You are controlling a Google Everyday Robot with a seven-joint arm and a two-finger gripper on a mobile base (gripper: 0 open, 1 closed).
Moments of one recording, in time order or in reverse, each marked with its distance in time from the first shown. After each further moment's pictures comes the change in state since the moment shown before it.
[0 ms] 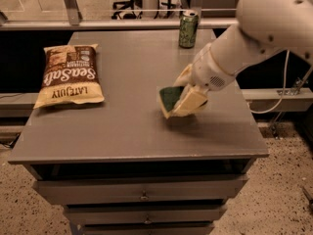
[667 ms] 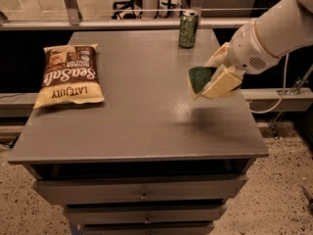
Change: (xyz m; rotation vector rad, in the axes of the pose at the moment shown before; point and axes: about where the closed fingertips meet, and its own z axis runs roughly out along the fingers) arm 0.027 -0.021 -0.080 0.155 0.018 0.066
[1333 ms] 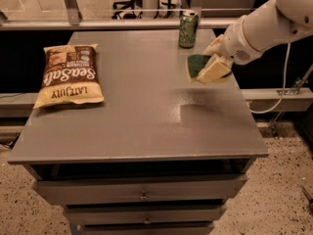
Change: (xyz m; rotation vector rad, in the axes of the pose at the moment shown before) arm 0.010 -0.067 0.036 0.108 -0.019 0.023
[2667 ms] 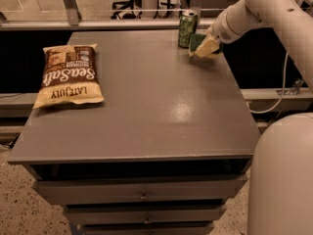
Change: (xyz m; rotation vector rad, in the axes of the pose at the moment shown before) arm 0.035 -0.165 0.092 0.171 0.029 0.092
